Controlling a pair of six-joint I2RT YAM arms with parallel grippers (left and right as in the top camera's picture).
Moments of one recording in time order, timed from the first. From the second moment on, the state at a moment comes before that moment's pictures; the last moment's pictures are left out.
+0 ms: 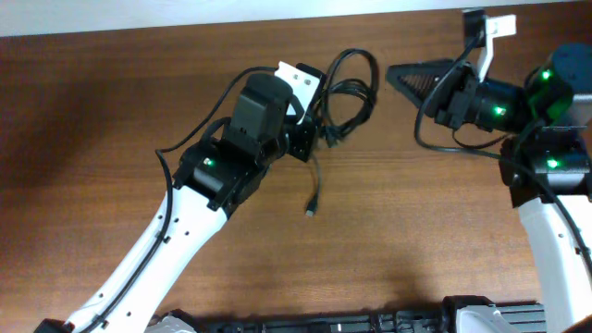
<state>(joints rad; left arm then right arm) -0.60 1.43 1.37 -0.57 0.06 -0.08 -0.07 1.21 1.22 -0.08 -1.19 0.70</state>
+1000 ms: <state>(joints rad) -0.60 1.43 1.37 -0.31 0.31 -0.01 0.05 1.20 1.22 -0.40 -1.20 0.40</state>
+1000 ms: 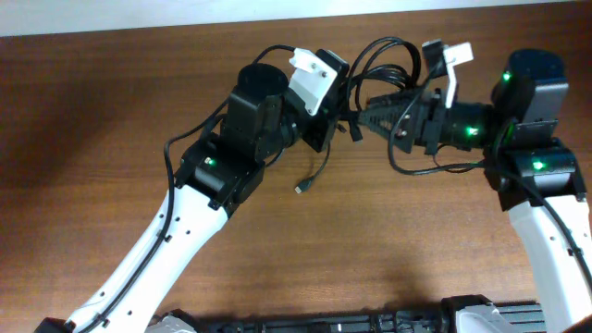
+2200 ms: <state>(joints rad) -0.67 1.44 1.37 -0.29 0.40 -0.02 0.09 1.20 1.23 -0.32 -1.06 0.39</state>
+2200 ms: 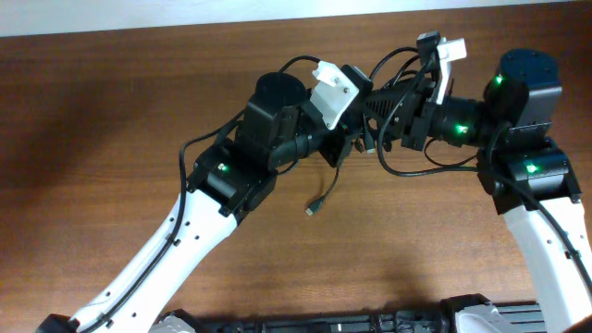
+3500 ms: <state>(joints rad) -0.56 1.28 1.37 -0.63 0.55 0.58 -0.26 1.37 1.23 -0.51 -1.20 0.41</state>
